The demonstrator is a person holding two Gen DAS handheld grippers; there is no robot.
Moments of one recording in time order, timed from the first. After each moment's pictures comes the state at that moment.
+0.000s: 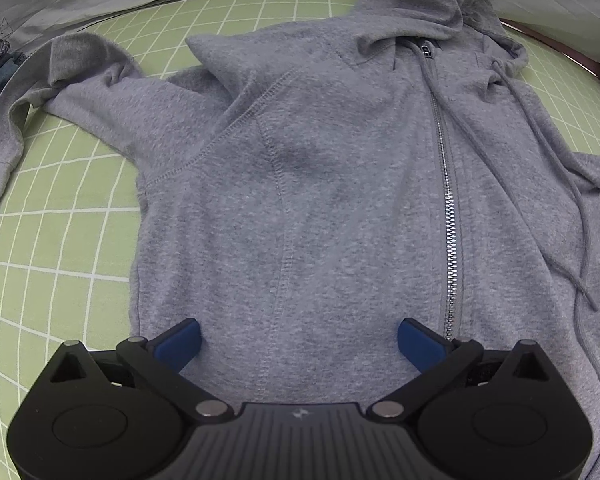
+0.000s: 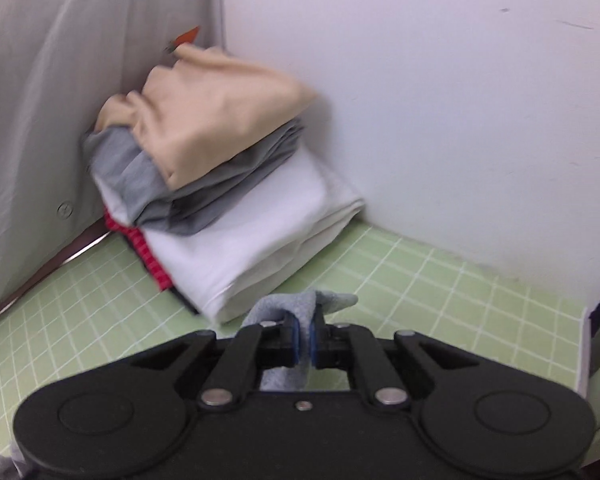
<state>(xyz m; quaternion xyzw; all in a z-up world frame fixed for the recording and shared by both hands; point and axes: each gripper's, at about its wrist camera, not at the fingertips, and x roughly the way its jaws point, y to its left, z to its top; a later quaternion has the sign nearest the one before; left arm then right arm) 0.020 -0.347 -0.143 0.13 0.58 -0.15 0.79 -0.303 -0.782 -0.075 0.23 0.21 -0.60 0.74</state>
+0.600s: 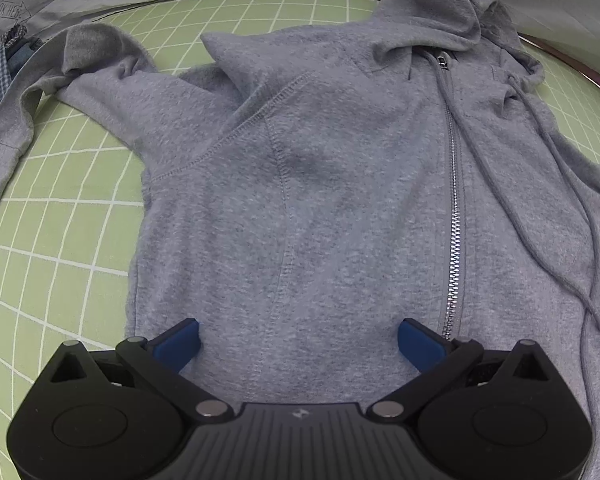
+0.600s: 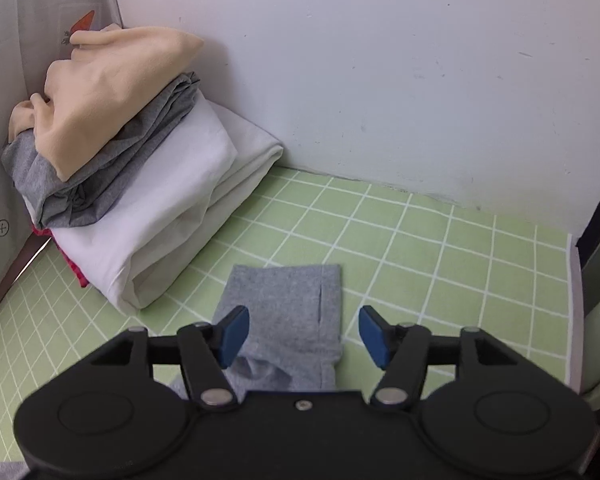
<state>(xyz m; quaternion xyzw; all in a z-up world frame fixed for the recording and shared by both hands) 0.021 -0.350 -0.147 0.10 0.58 -0.13 0.80 -0.337 -0.835 -0.134 0.34 0.23 -0.60 0.68</state>
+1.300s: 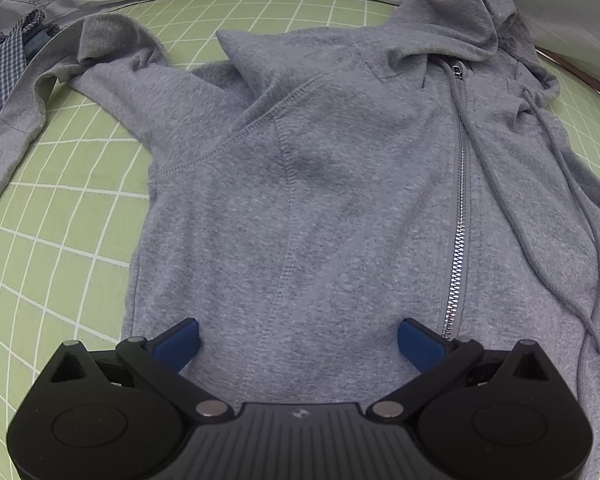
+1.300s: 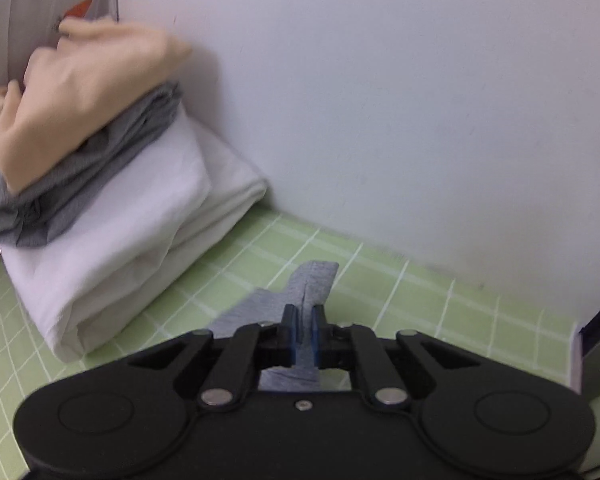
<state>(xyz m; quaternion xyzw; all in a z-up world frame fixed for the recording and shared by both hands) 0.018 -0.351 -0.154 0.08 0.58 -0.10 0.80 -0.347 -0.872 -0.119 0.23 0.23 -0.65 0.69</state>
